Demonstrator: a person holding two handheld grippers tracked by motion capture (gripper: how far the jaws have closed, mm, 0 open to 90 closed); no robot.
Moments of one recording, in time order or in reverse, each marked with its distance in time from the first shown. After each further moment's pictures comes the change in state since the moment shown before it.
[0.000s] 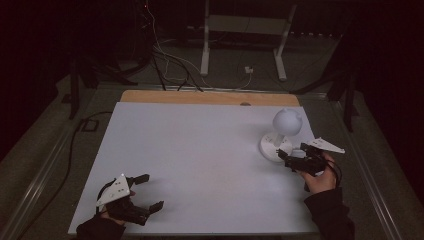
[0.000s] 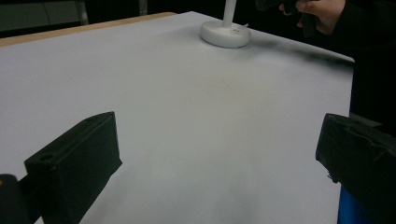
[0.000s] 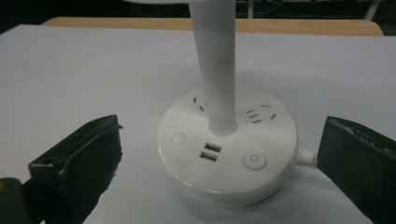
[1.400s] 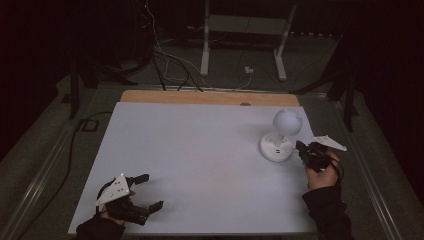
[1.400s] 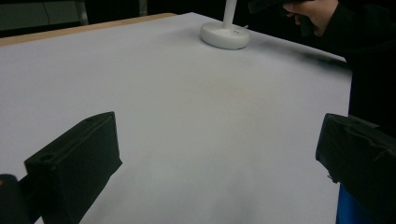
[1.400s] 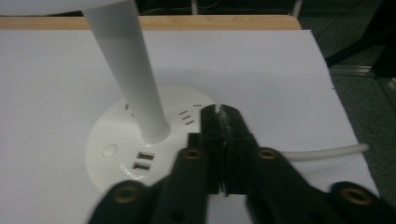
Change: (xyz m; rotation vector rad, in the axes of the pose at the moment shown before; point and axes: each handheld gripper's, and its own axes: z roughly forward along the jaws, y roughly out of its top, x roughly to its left) left arm 0.000 0.000 -0.001 -0.002 -0.002 -0.007; right arm -0.011 0.005 0.002 0.021 -0.235 0.044
